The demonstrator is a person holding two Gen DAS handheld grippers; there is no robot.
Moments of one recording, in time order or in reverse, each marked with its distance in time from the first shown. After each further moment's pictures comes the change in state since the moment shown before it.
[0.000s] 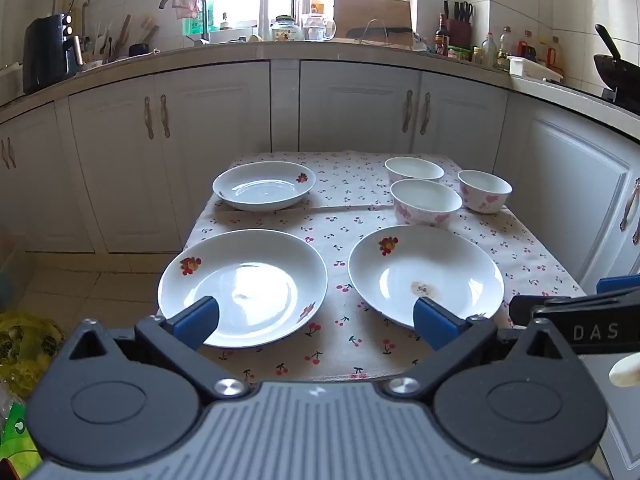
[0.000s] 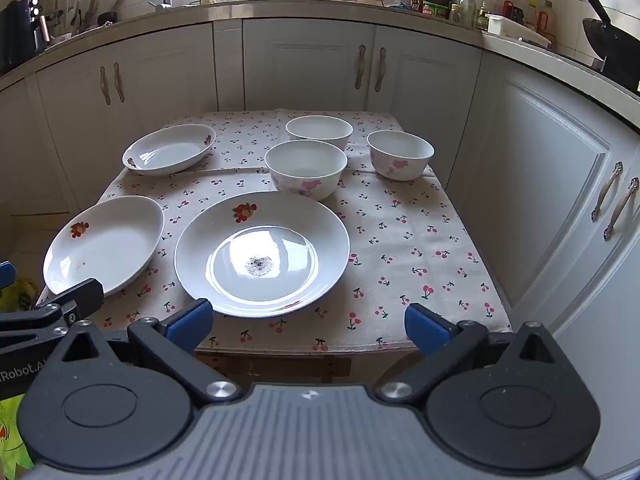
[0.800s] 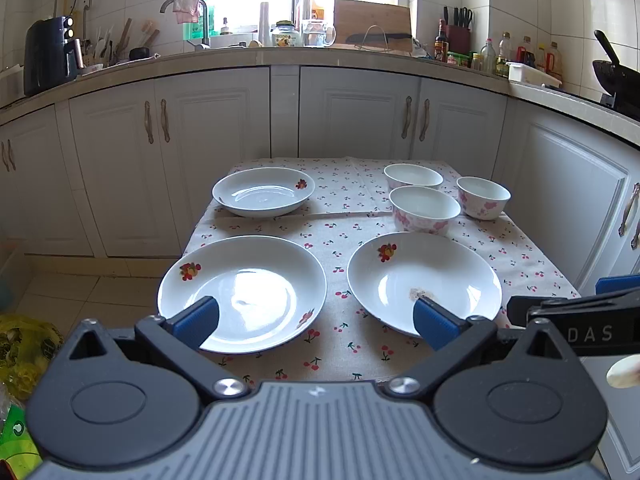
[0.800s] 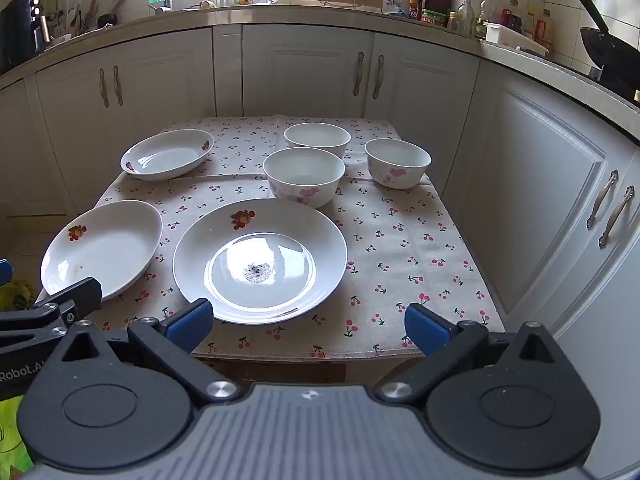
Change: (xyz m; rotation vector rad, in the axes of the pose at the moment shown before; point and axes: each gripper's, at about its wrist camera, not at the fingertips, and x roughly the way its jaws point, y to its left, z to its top) left arm -0.006 0.001 0.003 0.006 -0.012 0.002; right arm -0.005 0.002 0.003 -0.006 -0.017 -0.012
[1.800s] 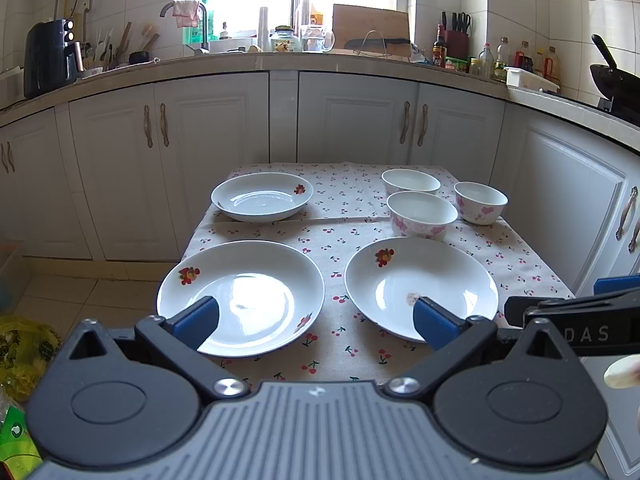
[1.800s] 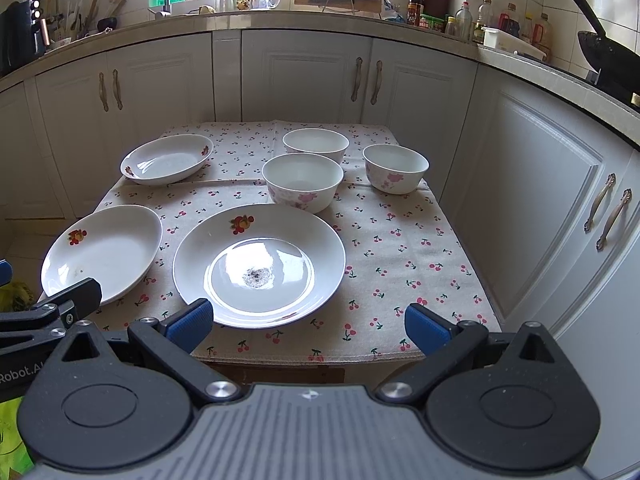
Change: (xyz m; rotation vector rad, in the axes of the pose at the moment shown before) left arm -0.003 -0.001 0.001 -0.002 -0.013 -0.006; right arm -0.003 0.000 0.000 -0.004 -0.015 -0.005
